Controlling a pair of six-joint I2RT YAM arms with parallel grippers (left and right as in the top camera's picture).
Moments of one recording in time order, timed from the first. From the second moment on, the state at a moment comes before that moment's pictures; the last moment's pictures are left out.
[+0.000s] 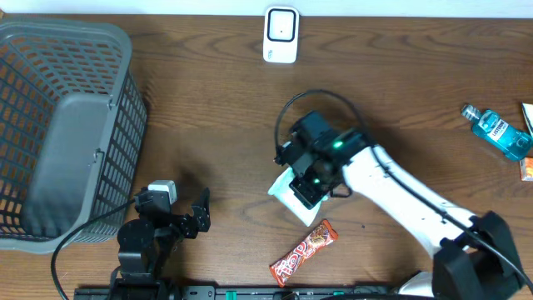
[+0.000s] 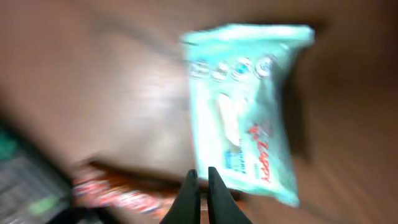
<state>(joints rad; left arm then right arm) -0.06 0.13 0.13 -0.44 0.20 -0.22 0.59 1.63 1.14 -0.96 -0.38 -0.17</state>
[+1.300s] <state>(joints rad) -0.06 0.13 0.13 -0.44 0.20 -0.22 1.01 1.74 0.88 -0.56 0.45 0.13</state>
